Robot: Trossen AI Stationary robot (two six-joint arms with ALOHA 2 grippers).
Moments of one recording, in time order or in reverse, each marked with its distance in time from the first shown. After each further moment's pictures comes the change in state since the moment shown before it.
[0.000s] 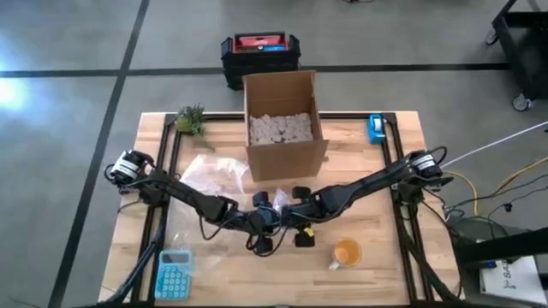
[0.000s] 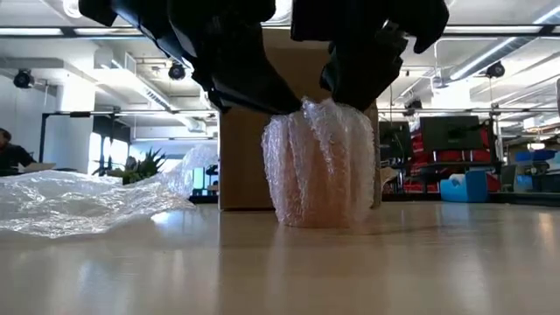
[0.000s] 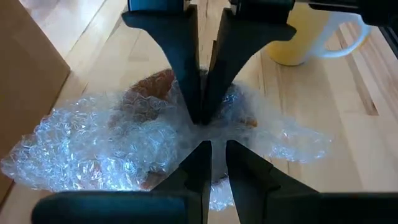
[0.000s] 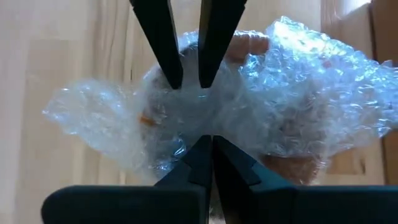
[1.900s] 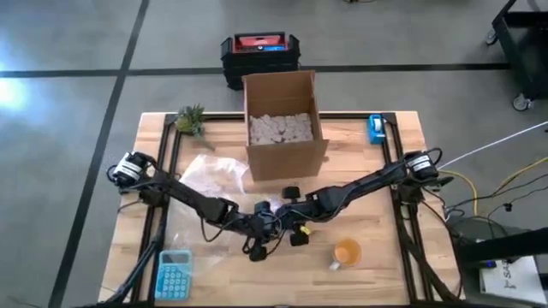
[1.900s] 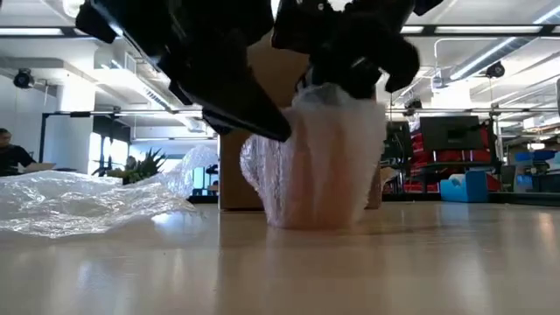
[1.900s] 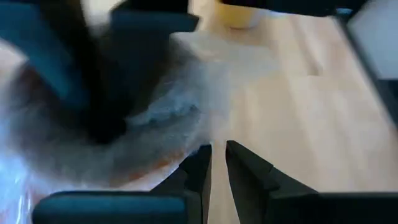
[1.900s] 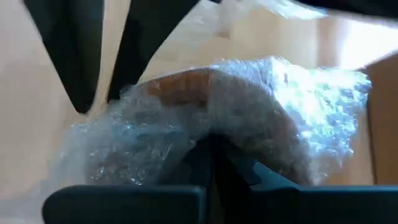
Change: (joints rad) left arm -0.005 0.023 -0.014 0.033 0.293 -0.006; right arm -0.003 0.049 -0.076 0.276 -0.032 -0.208
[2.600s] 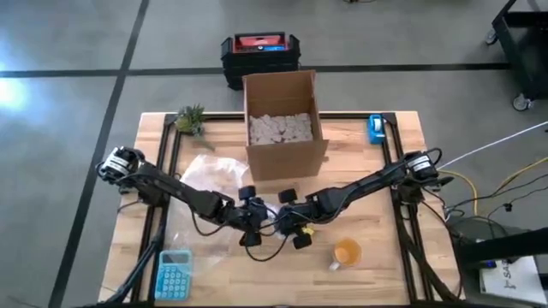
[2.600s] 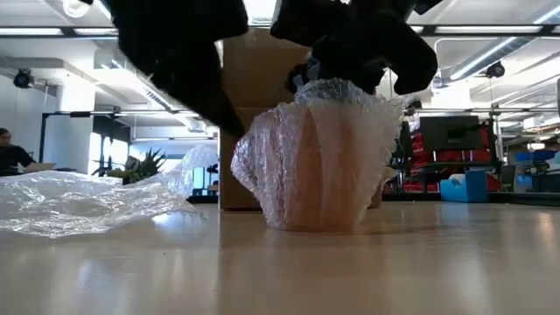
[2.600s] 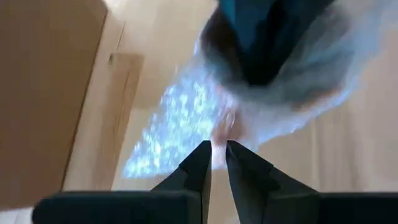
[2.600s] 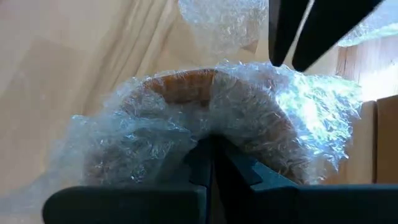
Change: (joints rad) left arm 0.001 -0.117 0.011 -0.410 -0.337 -0.032; right arm 0.002 0.000 0.002 0.014 -0.002 -0.106
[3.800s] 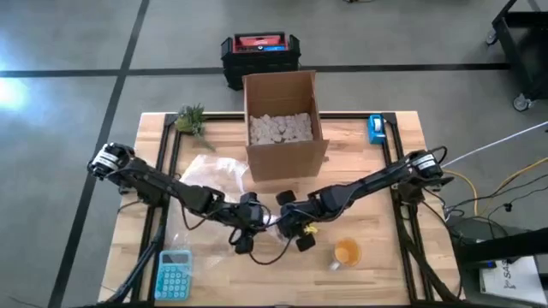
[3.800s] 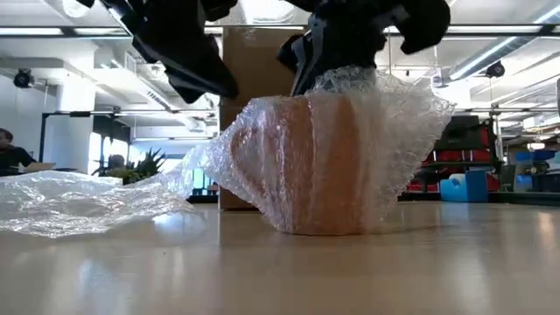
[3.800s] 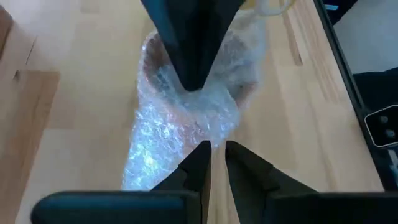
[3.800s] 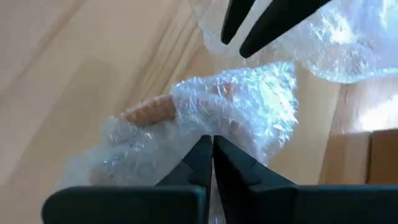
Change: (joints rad) left arm 0.003 -0.110 -0.056 0.154 0.287 -0.007; right arm 0.000 -0.050 0.066 -0.078 -0.065 -0.064
